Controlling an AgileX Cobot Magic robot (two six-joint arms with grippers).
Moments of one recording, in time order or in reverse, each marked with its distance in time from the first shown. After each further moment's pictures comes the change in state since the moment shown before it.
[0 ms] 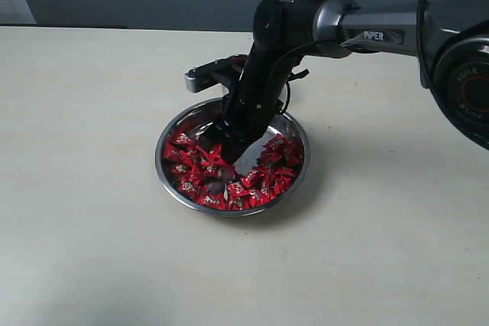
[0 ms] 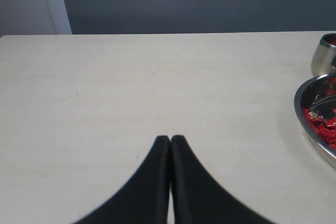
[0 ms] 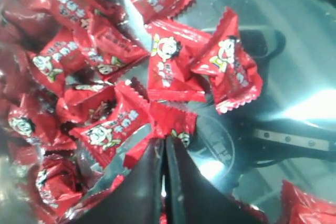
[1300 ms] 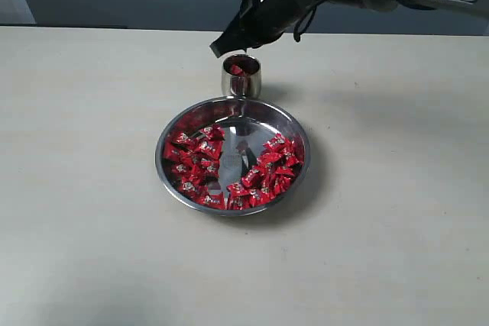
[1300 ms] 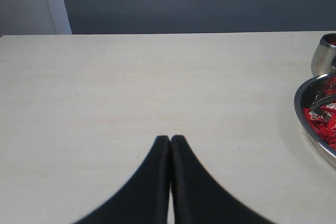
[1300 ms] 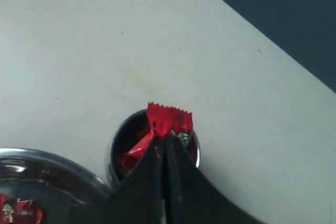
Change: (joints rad) left arm 0.000 0.000 0.000 0.000 0.000 0.000; right arm -0.048 -0.163 0.000 -0.386 -0.525 0.237
